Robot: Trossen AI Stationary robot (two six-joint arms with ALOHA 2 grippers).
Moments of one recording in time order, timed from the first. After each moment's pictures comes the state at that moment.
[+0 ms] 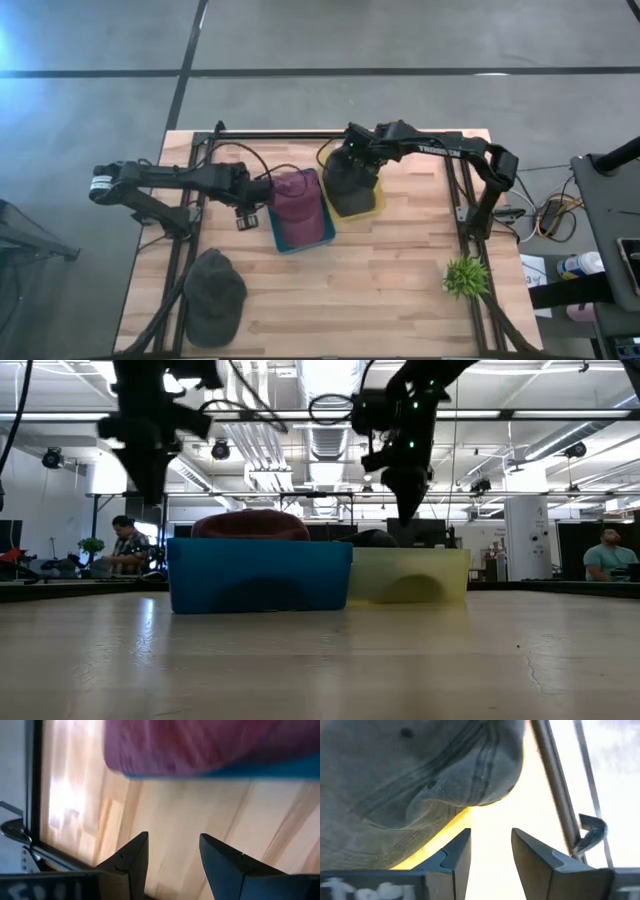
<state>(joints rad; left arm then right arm) 0.06 1.32 1.12 -1.25 -0.32 -0.21 -0.40 1.79 1.47 -1.01 0.32 -0.02</state>
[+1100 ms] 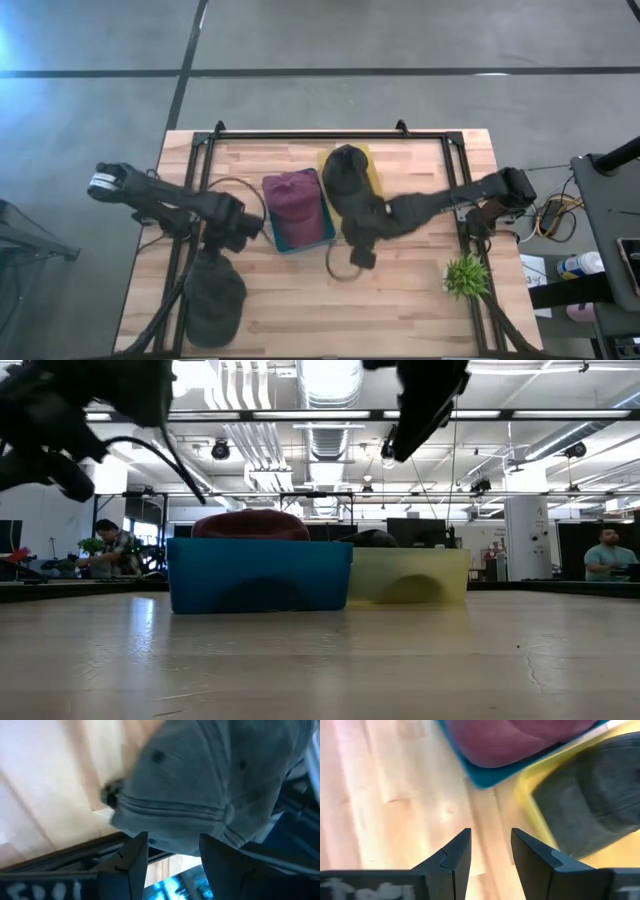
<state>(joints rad) -0.14 1.30 0.89 -1.43 0.43 0.03 0.20 1.69 1.46 -0.96 0.21 0.41</state>
